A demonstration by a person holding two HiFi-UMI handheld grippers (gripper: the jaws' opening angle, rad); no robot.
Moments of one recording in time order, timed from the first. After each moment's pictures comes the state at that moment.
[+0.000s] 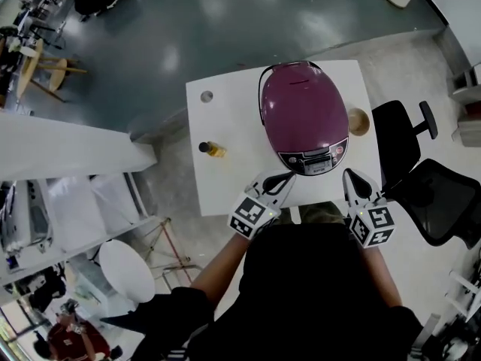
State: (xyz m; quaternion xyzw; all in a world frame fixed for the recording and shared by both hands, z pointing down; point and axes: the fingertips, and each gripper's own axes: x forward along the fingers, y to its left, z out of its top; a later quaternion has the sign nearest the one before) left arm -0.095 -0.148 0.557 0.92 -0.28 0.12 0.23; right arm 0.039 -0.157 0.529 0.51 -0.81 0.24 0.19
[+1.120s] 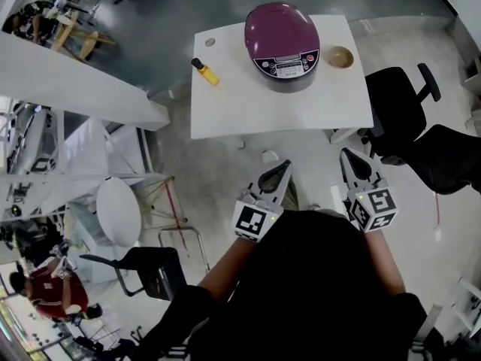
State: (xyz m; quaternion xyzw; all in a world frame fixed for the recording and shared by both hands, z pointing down) left arm -0.005 0.118 0.503 0.89 -0.44 0.09 0.10; right arm 0.129 0.076 0.508 0.45 -0.87 0.19 0.12
